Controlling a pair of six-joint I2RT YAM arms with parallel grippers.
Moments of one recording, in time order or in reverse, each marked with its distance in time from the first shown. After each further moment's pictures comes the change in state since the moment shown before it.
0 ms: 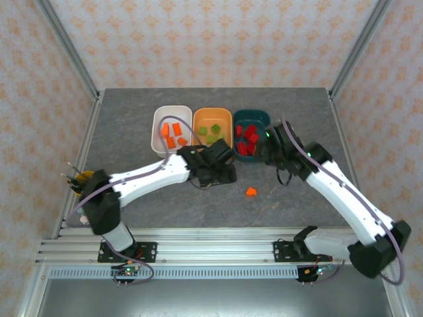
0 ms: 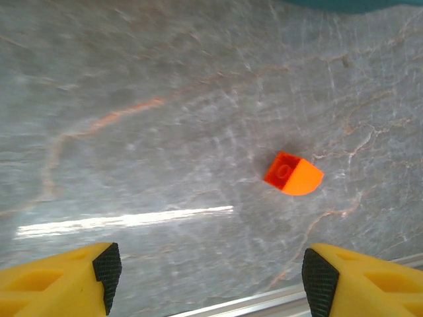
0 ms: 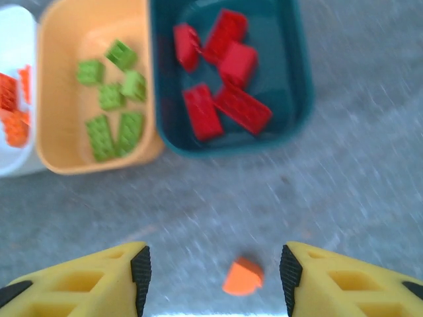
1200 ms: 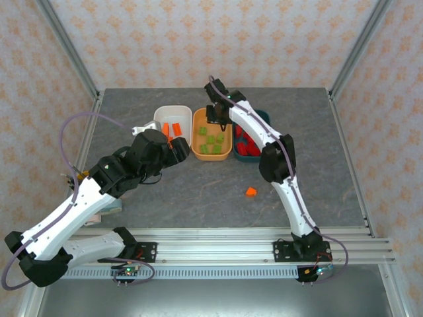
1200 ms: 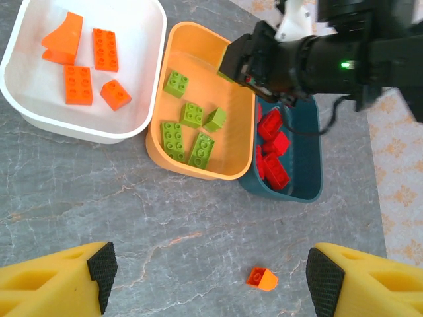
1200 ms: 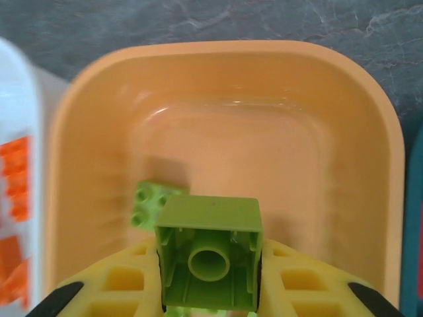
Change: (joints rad) left arm 0.193 -0.648 -0.161 -0.040 -0.291 0.079; right arm -0.021 1.373 1.284 -0.034 -0.136 -0.185
